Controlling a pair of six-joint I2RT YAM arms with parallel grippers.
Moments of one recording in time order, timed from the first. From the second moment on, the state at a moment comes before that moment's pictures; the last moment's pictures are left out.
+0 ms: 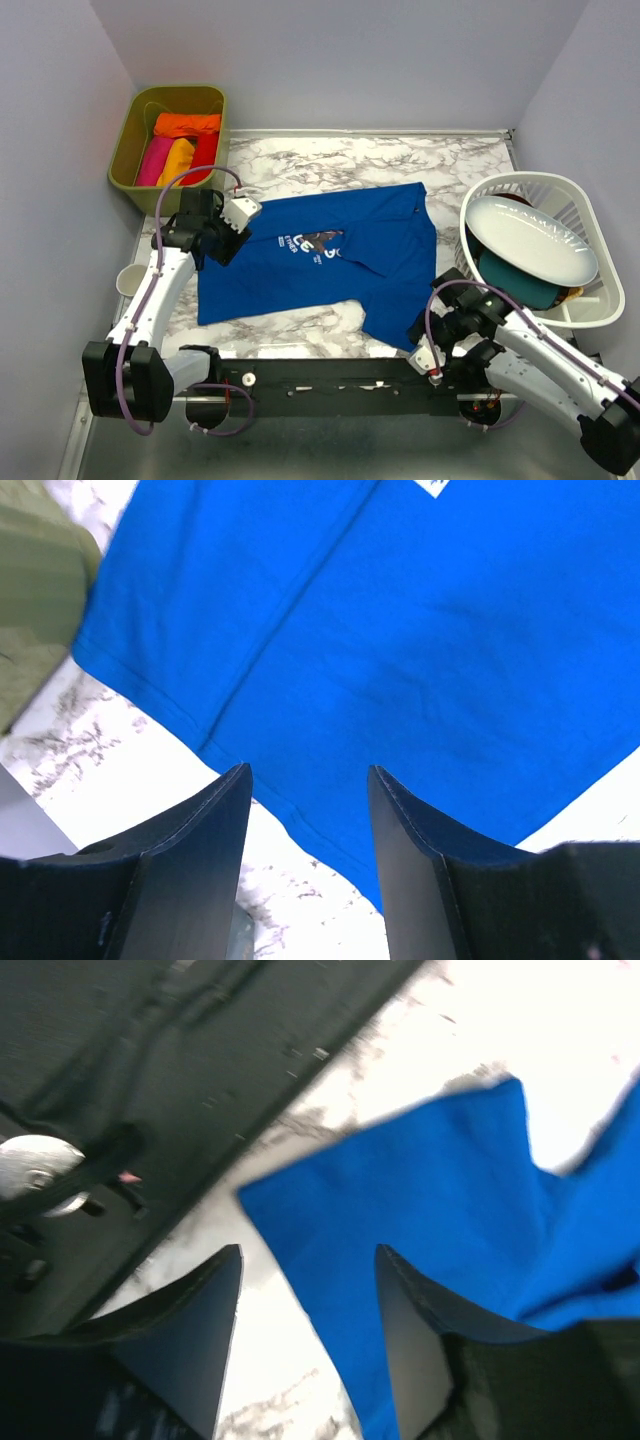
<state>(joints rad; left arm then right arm) -0.10 1.15 0.92 -0.69 0.20 0.60 0.60 0.78 0.47 -1.06 -0.58 -1.85</state>
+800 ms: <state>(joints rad) -0.07 1.11 0.83 -0.67 0.16 0.60 0.86 1.06 0.54 -0.97 -0.46 -1.62</state>
